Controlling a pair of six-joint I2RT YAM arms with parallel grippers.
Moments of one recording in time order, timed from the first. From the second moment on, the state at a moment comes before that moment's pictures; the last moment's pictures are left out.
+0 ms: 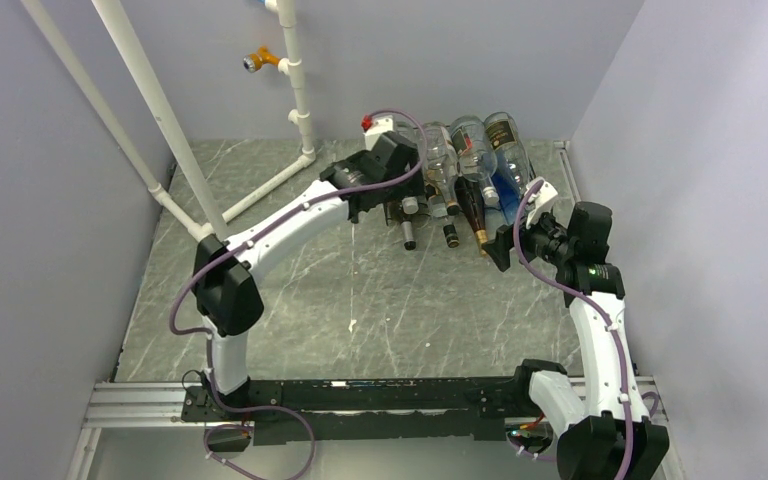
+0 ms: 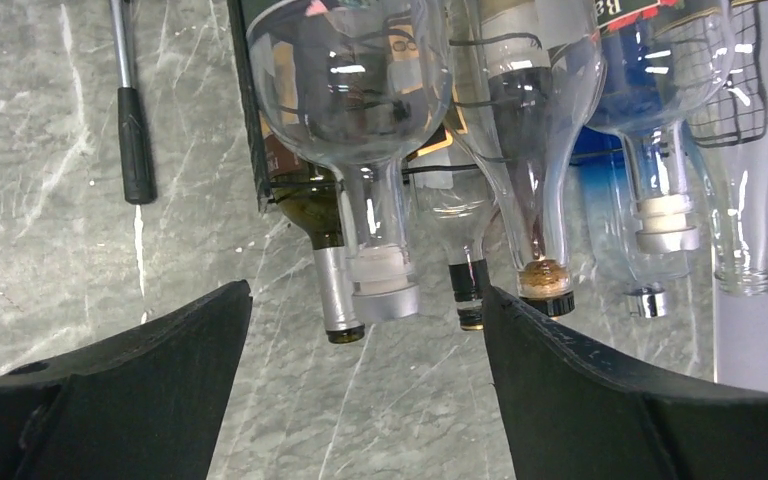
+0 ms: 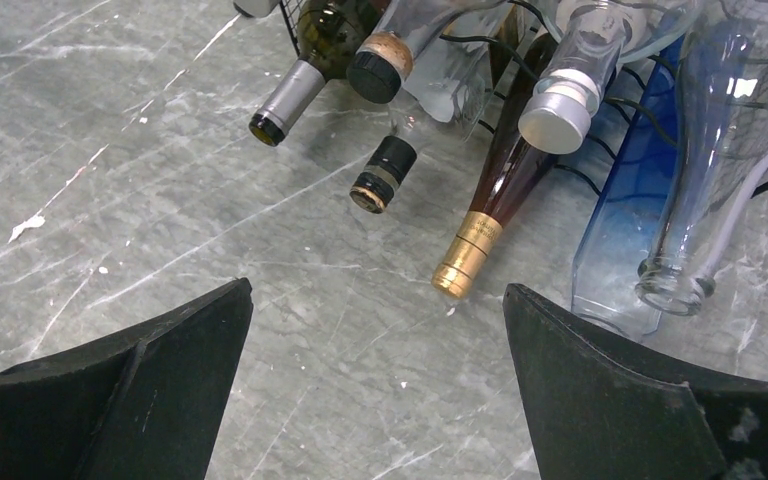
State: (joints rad) left arm -0.78 1.89 1.86 -0.63 -0.37 -0.75; right arm -0.15 0.90 0.81 -0.45 -0.71 -0.37
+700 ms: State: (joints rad) left arm -0.81 2.05 1.96 -0.66 -0.49 -0.79; right arm -0.15 0.90 0.81 -0.45 -0.70 -0.37
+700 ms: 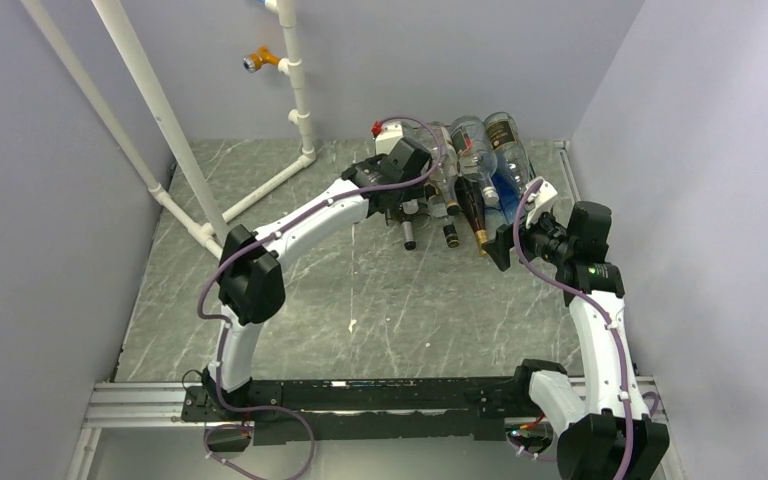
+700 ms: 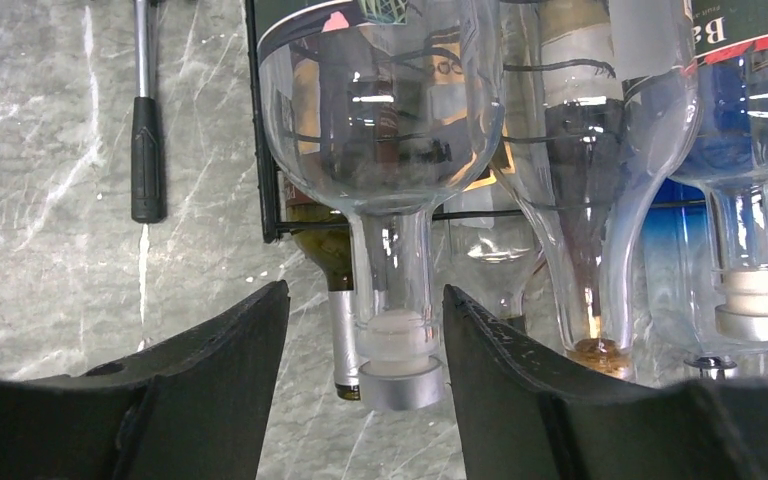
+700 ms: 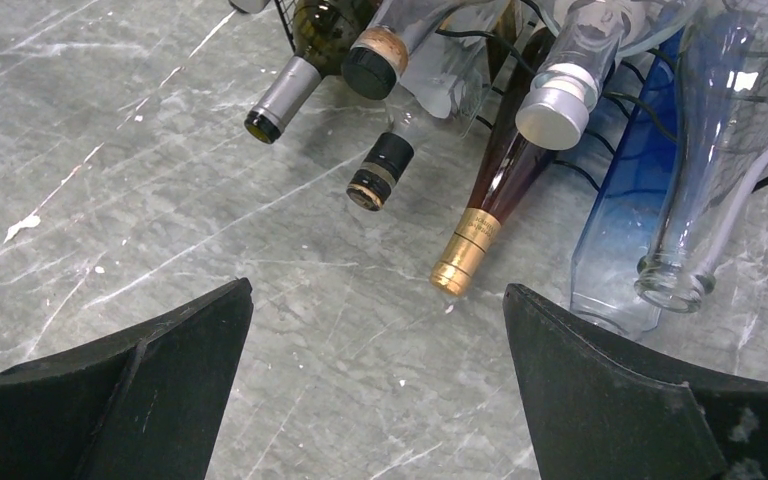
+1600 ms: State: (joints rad) left arm -0.81 2.18 2.02 -0.60 -0.53 -0.78; right arm -0.14 0.91 0.81 -0.45 -0.69 -0.37
